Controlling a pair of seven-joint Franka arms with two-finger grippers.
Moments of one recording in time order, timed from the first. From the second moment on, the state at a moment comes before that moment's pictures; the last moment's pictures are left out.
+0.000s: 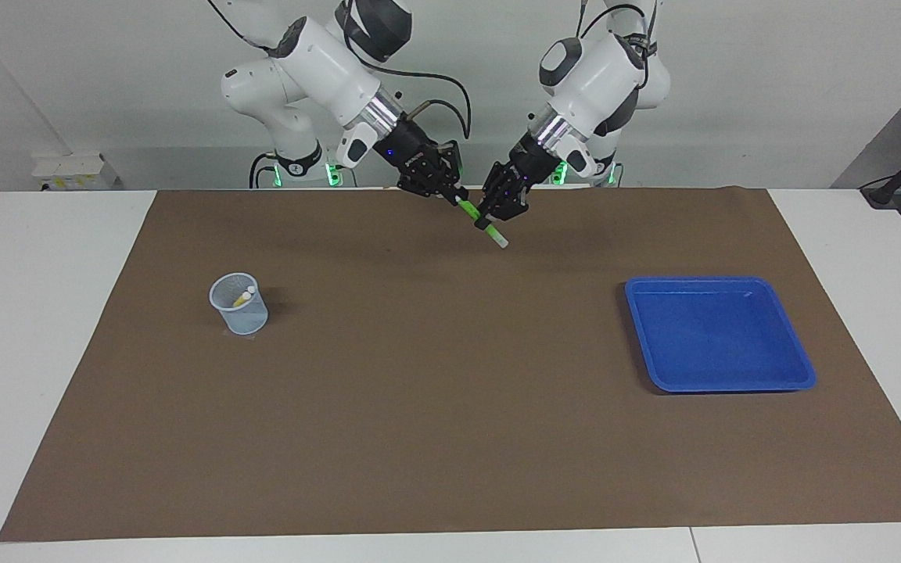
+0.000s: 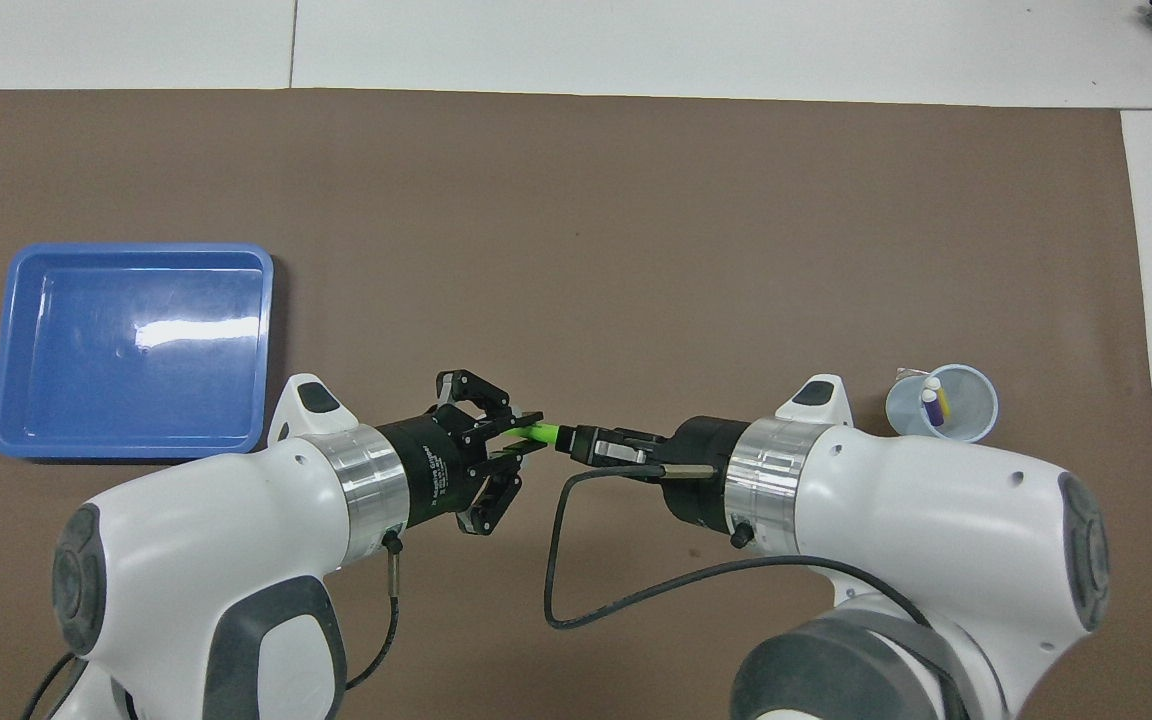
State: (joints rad) left arm -0.32 -0.26 -0.31 -2.28 -0.83 2.50 -1.64; right arm 0.50 -0.21 0.06 -2.18 0.81 2.42 0.27
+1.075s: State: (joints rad) left arm -0.32 -0.28 -0.31 -2.28 -0.81 2.47 -1.64; right arm 0.50 -0.21 0.06 -2.18 0.81 2.40 0.27
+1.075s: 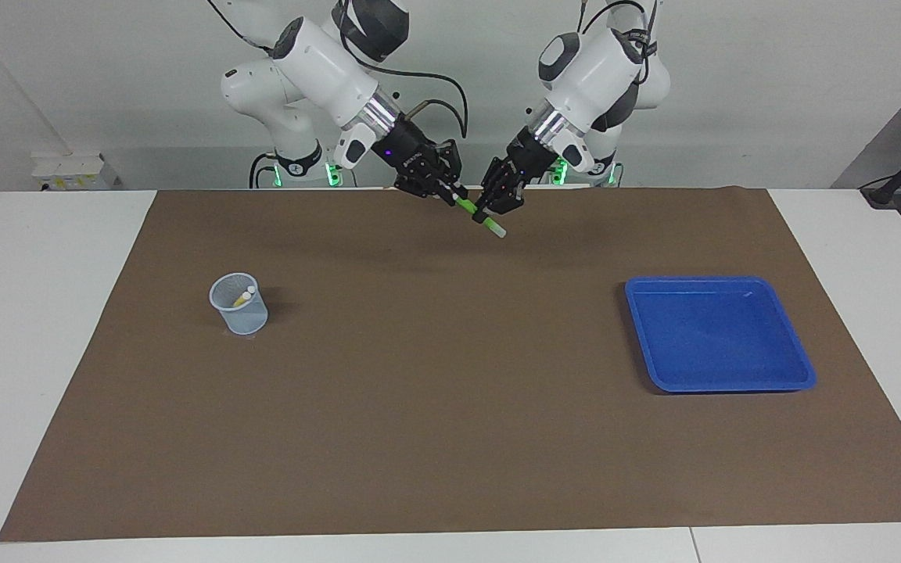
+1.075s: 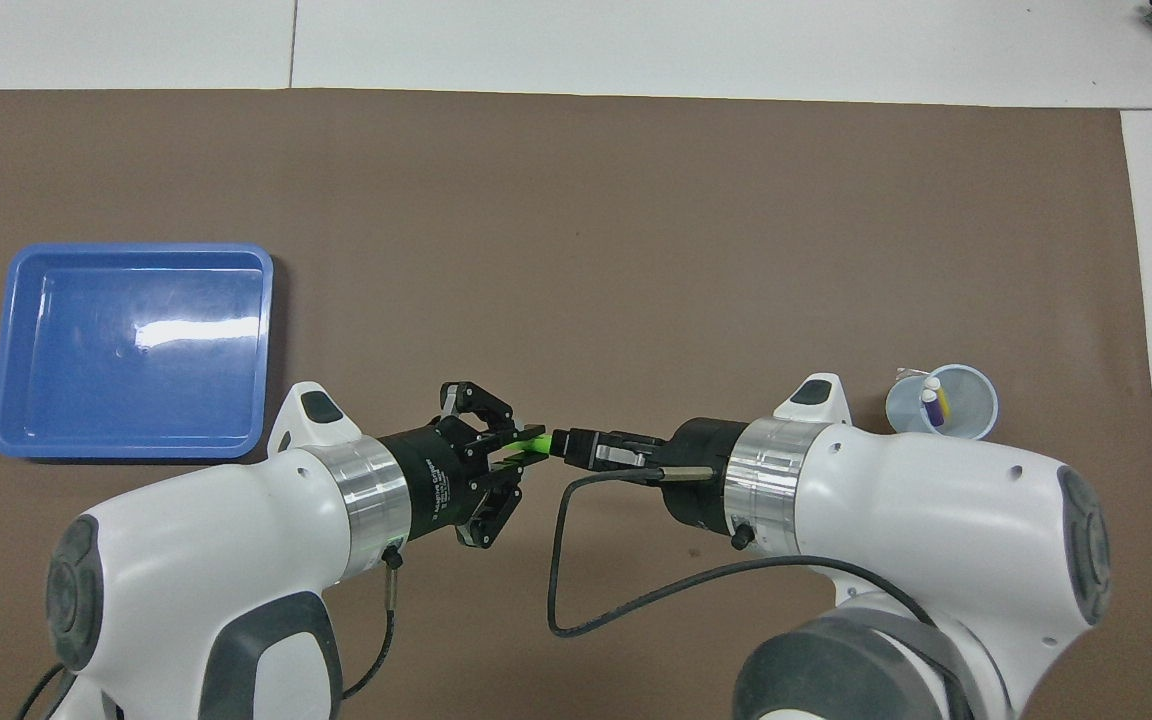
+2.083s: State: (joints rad) left arm -0.07 -0.31 -0.28 -2.22 -0.41 1.91 -0.60; right arm 0.16 -0.21 0.05 -2.18 0.27 2.08 -0.67
